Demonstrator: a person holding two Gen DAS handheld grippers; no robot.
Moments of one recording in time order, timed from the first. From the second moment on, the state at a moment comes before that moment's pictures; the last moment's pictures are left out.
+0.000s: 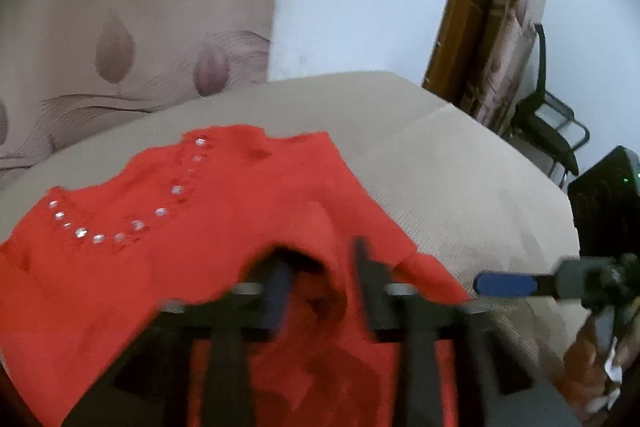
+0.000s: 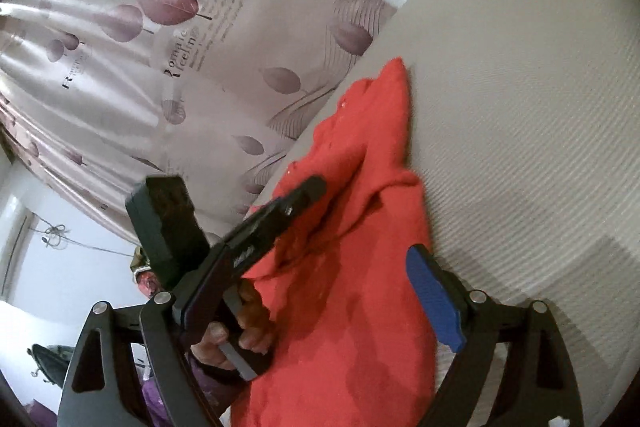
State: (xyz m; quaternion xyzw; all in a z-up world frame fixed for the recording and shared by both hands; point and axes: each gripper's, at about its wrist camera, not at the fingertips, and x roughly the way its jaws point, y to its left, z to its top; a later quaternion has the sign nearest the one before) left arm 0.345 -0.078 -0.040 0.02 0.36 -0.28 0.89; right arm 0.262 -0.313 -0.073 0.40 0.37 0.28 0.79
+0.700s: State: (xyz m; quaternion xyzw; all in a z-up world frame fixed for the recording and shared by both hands) left arm 0.291 0.130 -0.066 -0.16 0.36 -0.09 0.92; right arm 0.314 -0.124 -0.043 -0.12 0.40 0.18 0.89
